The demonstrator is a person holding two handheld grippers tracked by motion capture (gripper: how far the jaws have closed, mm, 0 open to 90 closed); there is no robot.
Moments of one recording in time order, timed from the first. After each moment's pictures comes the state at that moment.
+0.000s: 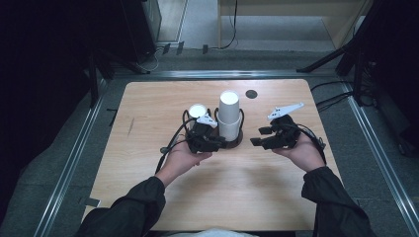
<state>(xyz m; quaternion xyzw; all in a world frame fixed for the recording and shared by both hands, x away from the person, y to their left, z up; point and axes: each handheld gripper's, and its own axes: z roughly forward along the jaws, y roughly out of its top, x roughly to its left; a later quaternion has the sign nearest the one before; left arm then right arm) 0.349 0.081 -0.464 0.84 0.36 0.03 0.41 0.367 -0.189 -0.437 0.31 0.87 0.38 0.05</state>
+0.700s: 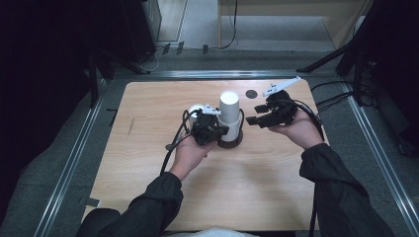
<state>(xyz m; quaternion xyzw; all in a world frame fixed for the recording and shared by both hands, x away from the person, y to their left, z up) 0.361 0.067 -0.450 0.80 0.42 0.09 0.41 0.401 -0.170 -0.387 0.28 0.88 0.39 0.08</state>
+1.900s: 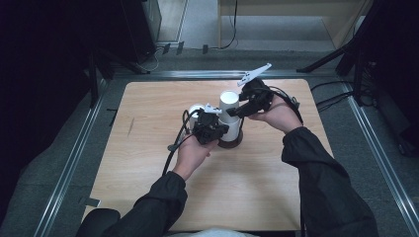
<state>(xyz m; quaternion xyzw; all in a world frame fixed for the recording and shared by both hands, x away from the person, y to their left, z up) 0.365 0.062 -0.452 0.80 0.44 0.09 0.40 0.432 -0.112 -0.376 0.23 0.90 0.37 0.08</state>
